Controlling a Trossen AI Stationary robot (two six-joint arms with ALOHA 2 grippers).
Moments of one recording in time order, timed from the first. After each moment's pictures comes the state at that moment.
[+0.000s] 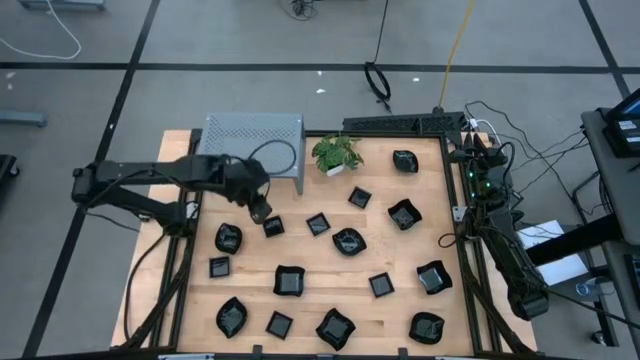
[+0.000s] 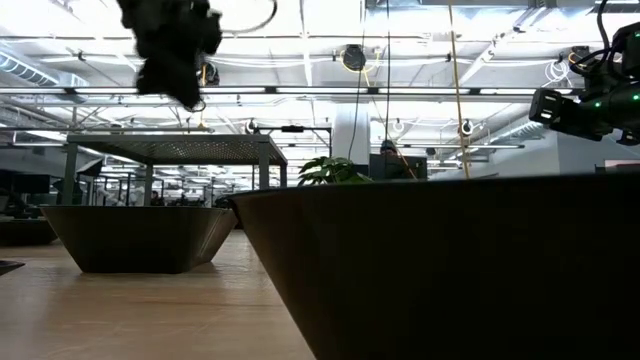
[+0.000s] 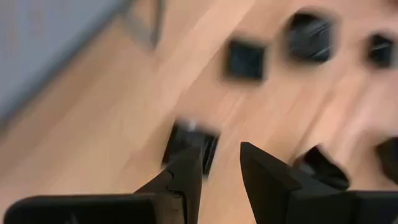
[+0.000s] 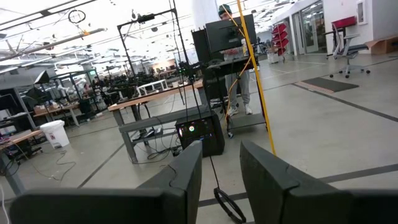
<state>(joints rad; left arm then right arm) 0.13 1.20 1.02 -0.91 0.03 -0.62 -1.25 0.01 0.01 0.13 0.29 0.22</state>
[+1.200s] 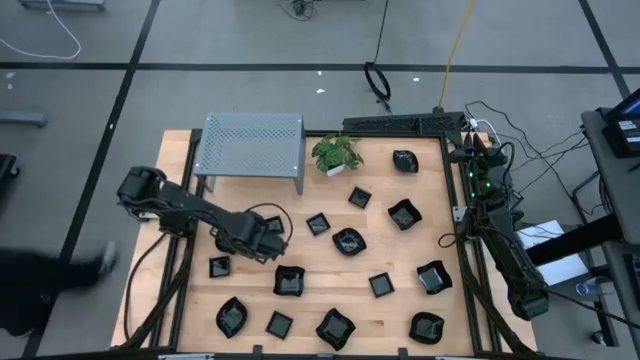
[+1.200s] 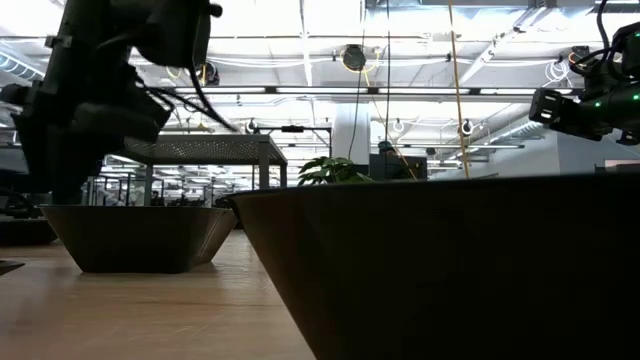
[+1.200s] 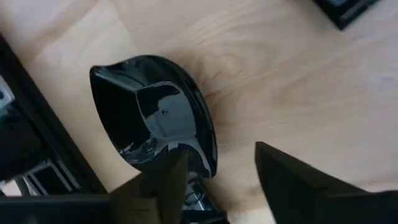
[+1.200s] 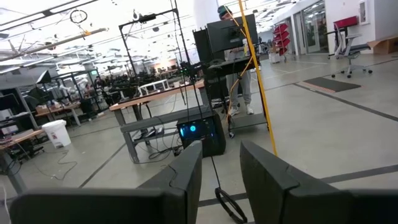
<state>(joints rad) -0.28 1.67 1.02 -1.23 0.02 -1.42 -1.24 0.01 0.01 0.13 0.29 0.22</state>
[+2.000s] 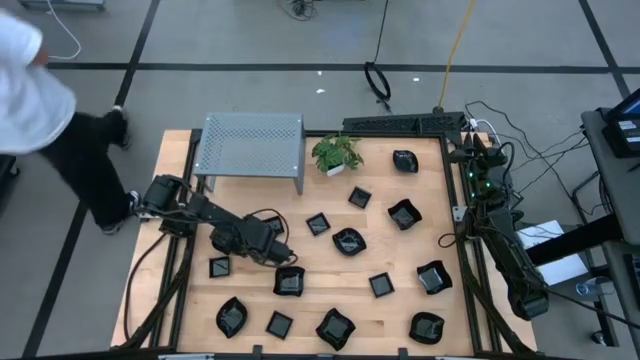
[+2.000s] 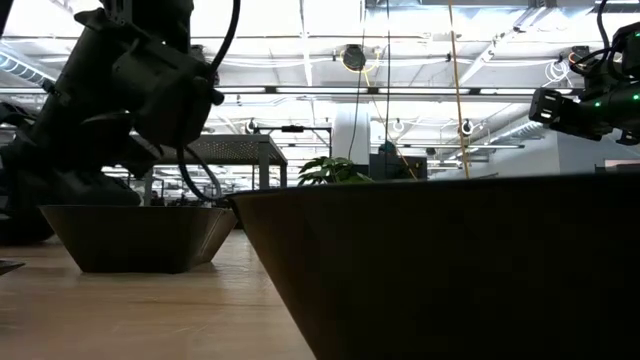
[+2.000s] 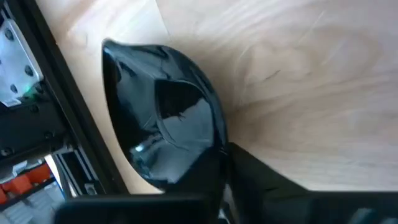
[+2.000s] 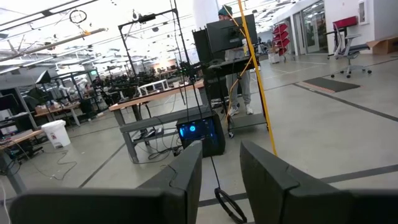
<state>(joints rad) -0.27 1.86 1.02 -1.28 0.05 -1.46 -1.24 0.01 0.01 0.13 0.29 0.22</state>
